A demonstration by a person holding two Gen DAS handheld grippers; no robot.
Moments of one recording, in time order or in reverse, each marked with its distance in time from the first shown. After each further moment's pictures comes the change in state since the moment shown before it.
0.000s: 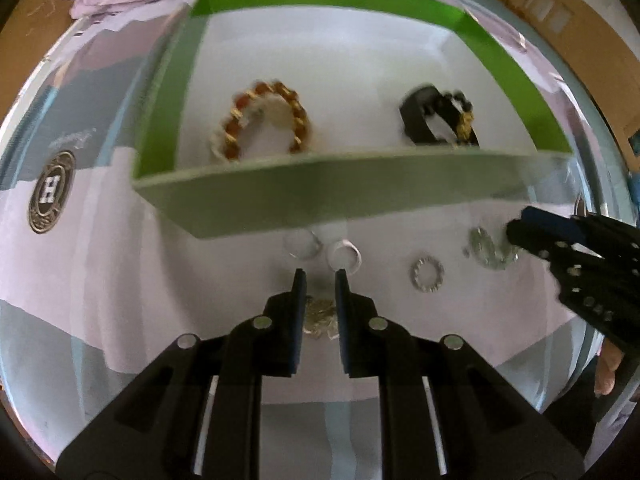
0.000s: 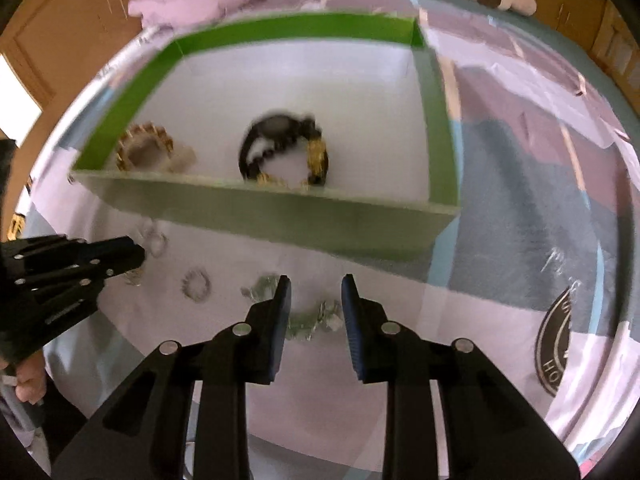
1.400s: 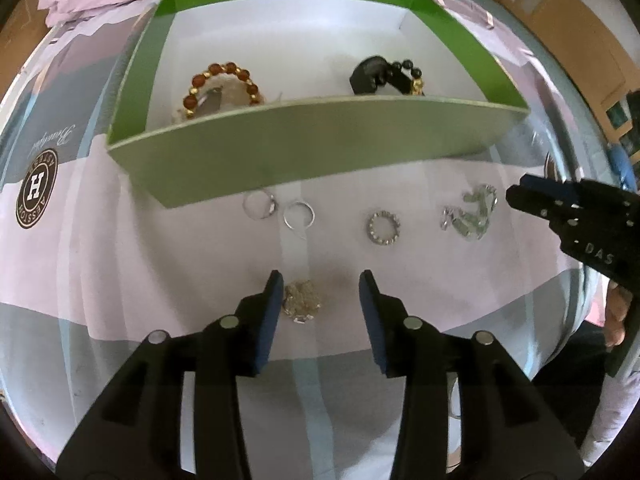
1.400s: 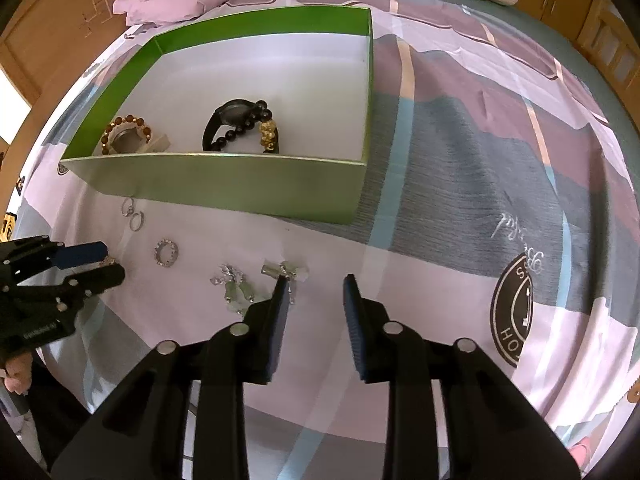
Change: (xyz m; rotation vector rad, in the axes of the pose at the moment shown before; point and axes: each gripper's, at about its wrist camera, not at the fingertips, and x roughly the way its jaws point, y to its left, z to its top) left arm -0.012 -0.017 -0.018 0.070 0.029 -0.045; right arm -0.028 -0.025 -0.017 0.025 -0.029 -0.068
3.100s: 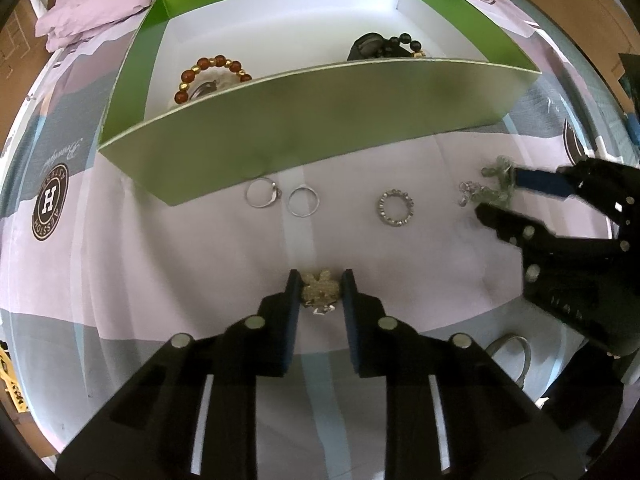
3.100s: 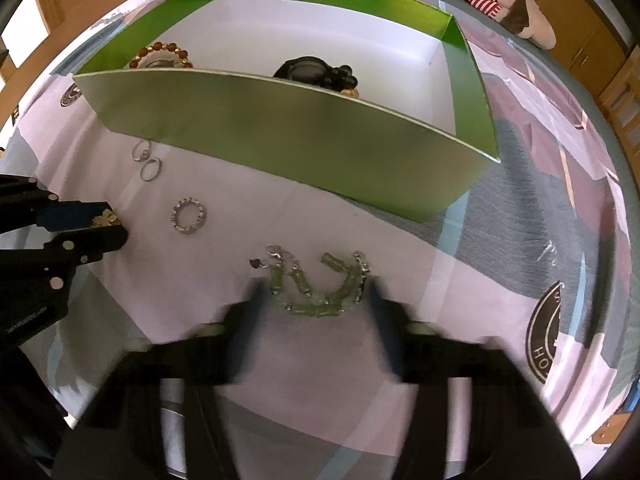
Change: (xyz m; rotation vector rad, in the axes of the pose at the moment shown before) left arm 0.008 -0.011 -0.005 0.068 0.014 0.102; right arm 0.027 0.055 -0.012 -0.186 0.014 -0.065
